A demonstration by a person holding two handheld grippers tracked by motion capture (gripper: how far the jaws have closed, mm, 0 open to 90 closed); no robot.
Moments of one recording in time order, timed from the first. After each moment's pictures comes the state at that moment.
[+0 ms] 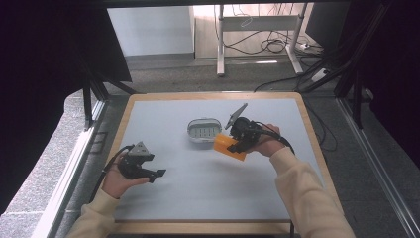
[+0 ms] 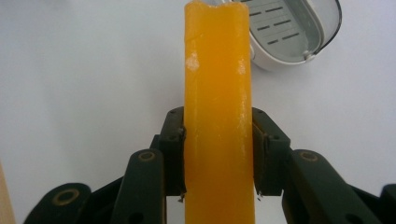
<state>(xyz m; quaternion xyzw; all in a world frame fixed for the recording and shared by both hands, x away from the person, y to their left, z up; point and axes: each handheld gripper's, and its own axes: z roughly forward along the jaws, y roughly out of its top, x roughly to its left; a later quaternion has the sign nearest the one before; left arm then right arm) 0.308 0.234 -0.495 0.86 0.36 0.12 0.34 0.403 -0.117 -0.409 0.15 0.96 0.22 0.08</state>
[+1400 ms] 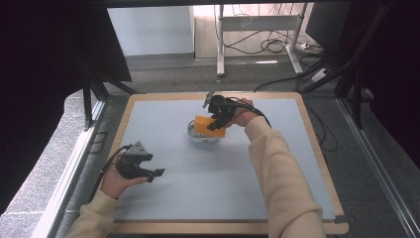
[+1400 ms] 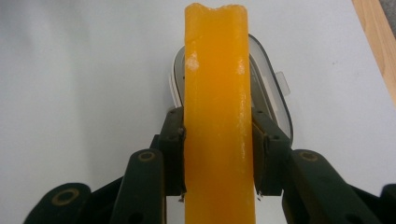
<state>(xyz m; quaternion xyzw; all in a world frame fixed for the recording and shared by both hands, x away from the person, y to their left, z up) 0.308 0.240 -0.495 0.86 0.37 0.11 0.35 0.485 -0.051 -0.406 0.07 0.97 0.23 0.06</state>
